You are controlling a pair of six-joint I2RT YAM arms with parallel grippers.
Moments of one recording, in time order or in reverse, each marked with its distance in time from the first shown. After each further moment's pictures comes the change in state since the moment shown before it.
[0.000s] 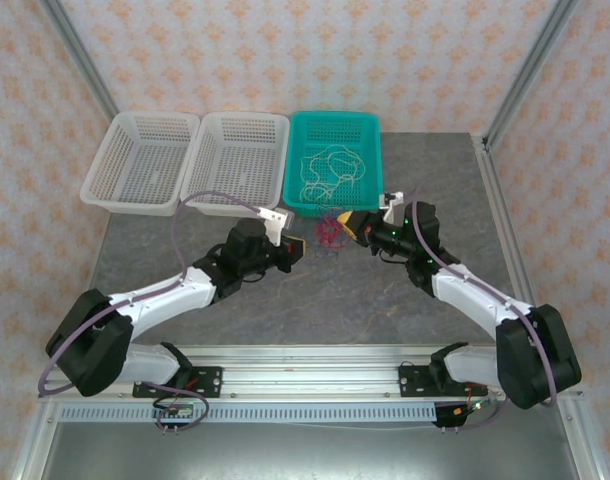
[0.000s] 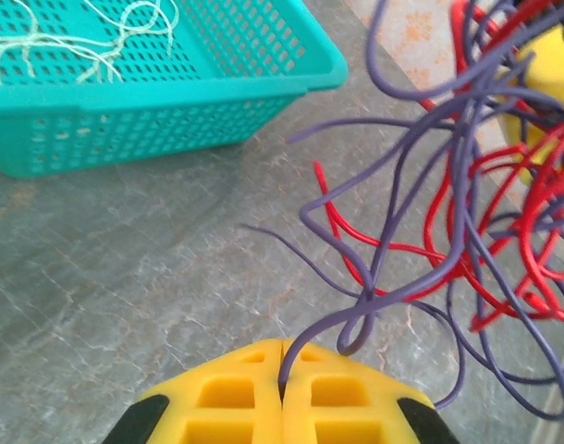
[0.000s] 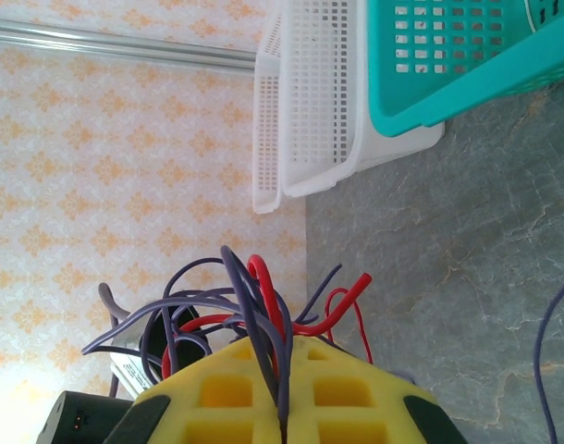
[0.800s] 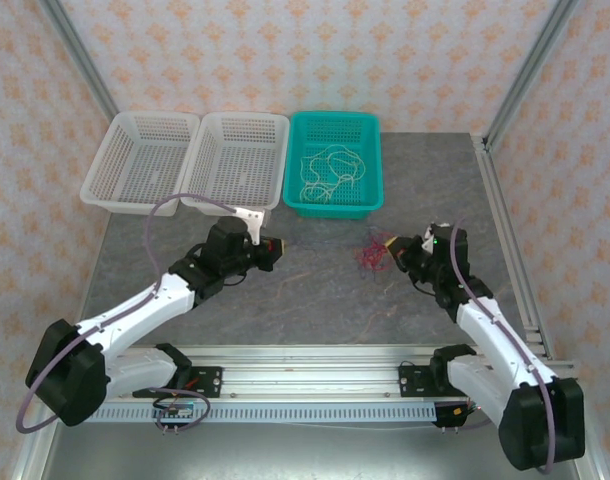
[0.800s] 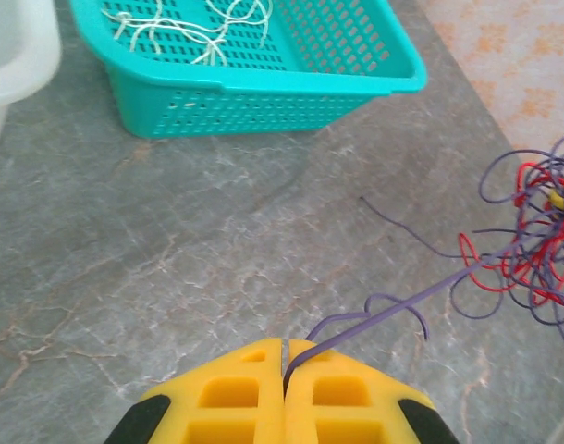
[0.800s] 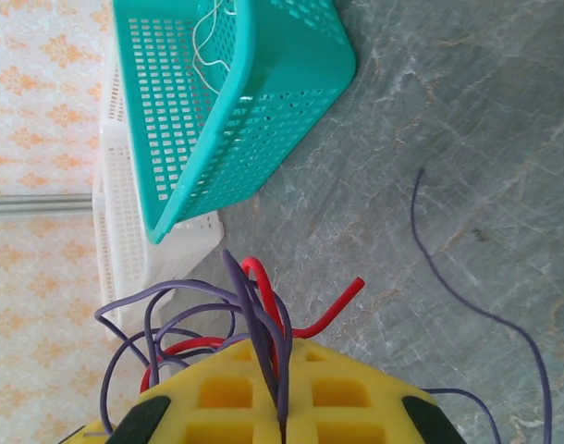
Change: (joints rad) left arm 0.089 -0.183 -0.003 -0.267 -0.037 -0.033; right arm -0.246 -0.333 -0.152 -0.526 0.225 -0.175
